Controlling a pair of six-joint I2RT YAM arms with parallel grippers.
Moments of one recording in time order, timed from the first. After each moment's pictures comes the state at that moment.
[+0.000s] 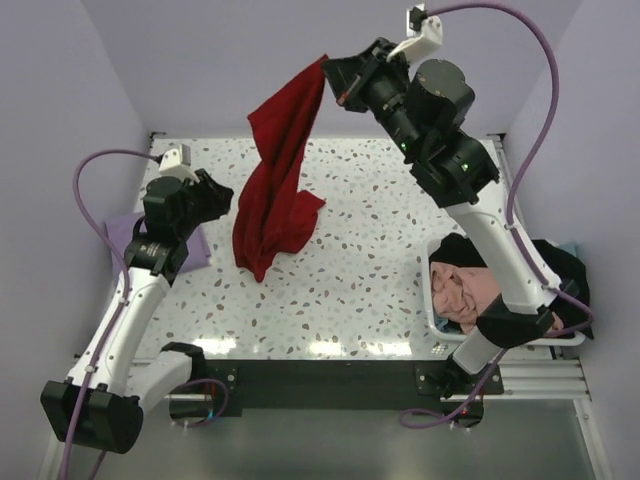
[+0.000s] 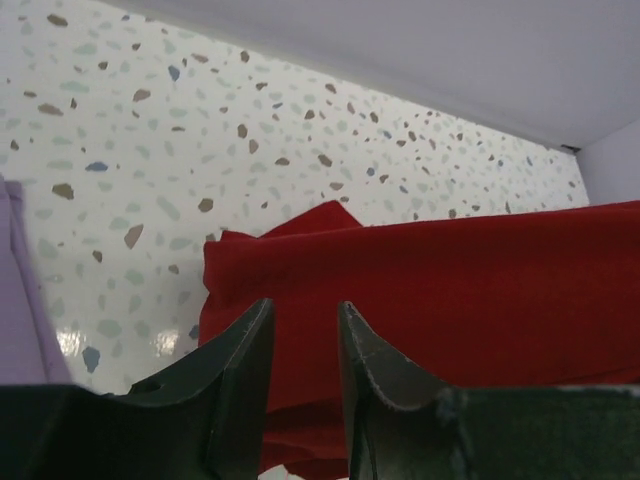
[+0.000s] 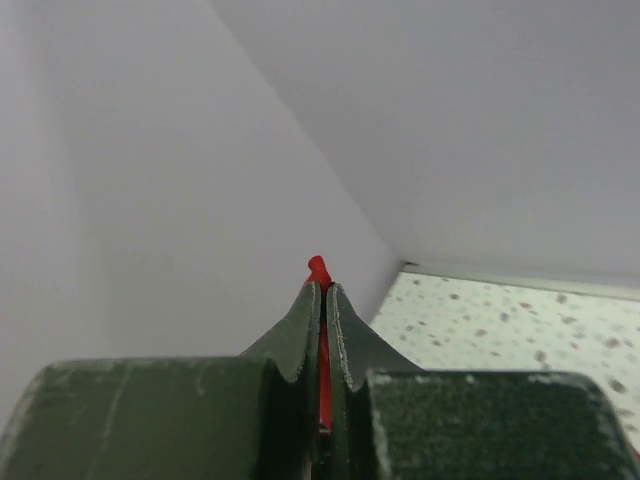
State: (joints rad) left arm -0.16 0.98 0.95 -0.24 0.04 -0.48; right arm 0.77 1.69 2.32 -0.38 0.19 0.58
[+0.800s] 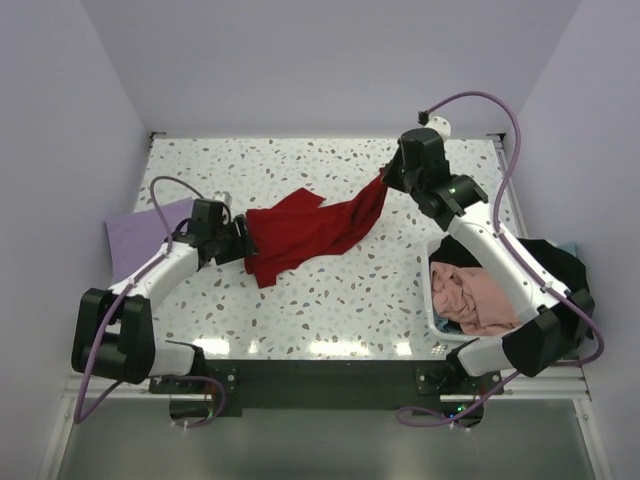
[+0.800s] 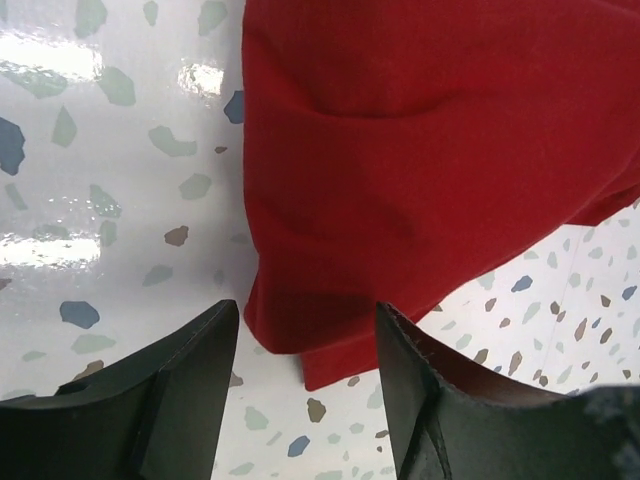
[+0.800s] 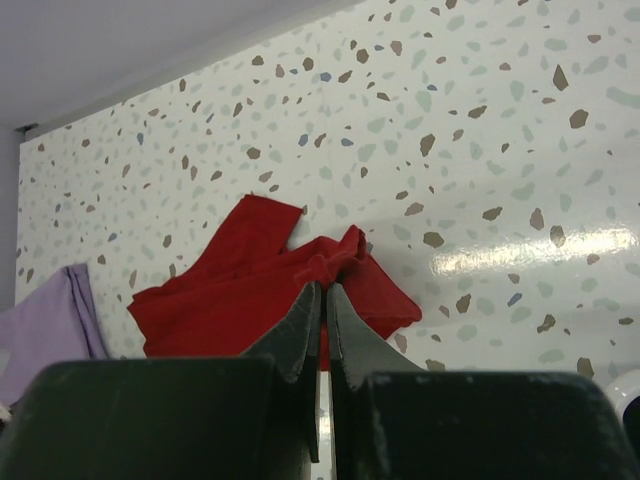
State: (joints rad) left arm -0.18 1.33 0.75 -0.34 0.14 -0.48; right arm 0.49 1.42 1.45 -0.54 0.35 0.65
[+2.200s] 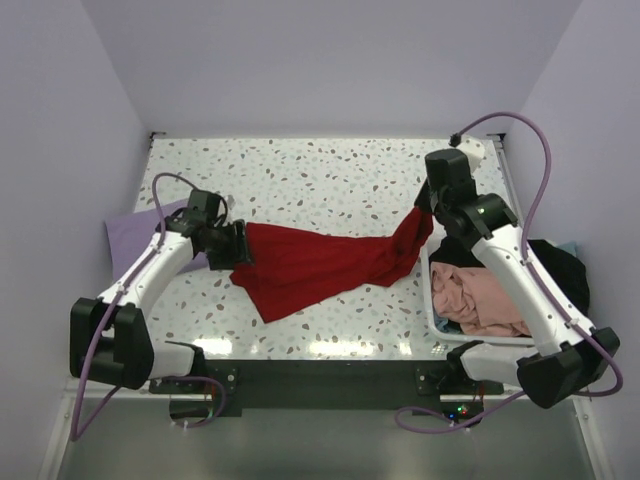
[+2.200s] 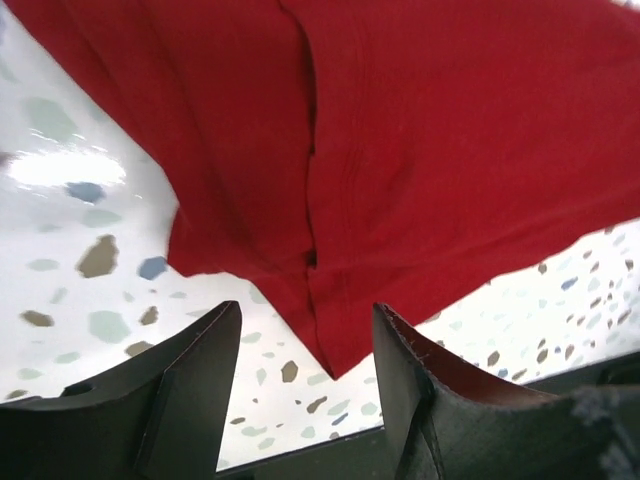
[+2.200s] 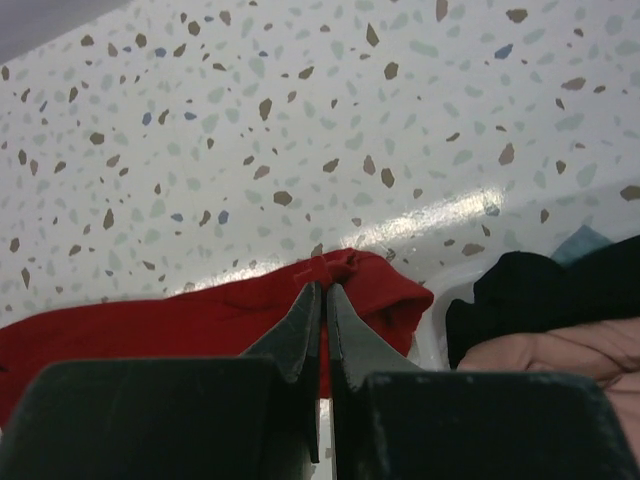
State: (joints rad) left arm -0.17 1.32 0.94 -0.74 0.21 -0.39; right arm 0.42 1.24 1.35 -0.76 0.50 0.60
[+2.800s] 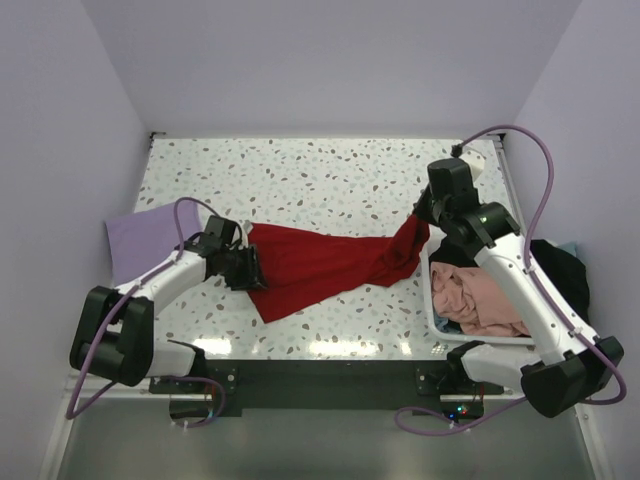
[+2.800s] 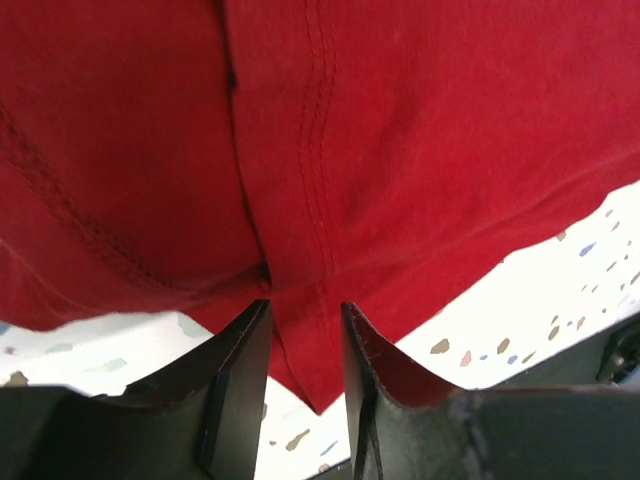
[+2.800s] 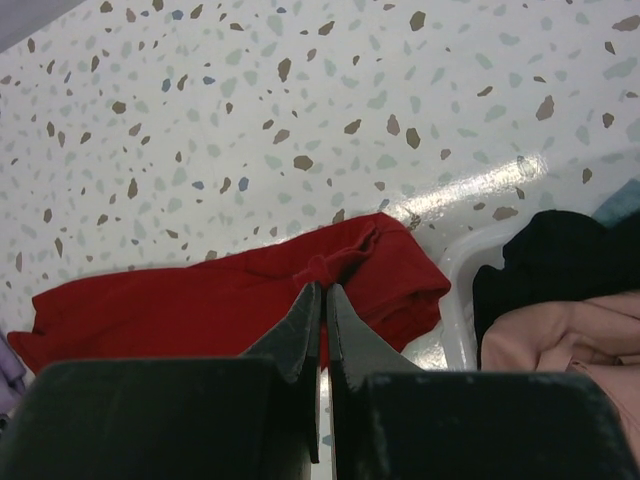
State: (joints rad) left arm -0.27 1.34 0.66 -0.47 0.33 -0.46; right arm 0.42 1.20 1.28 -0.76 0.41 0.69
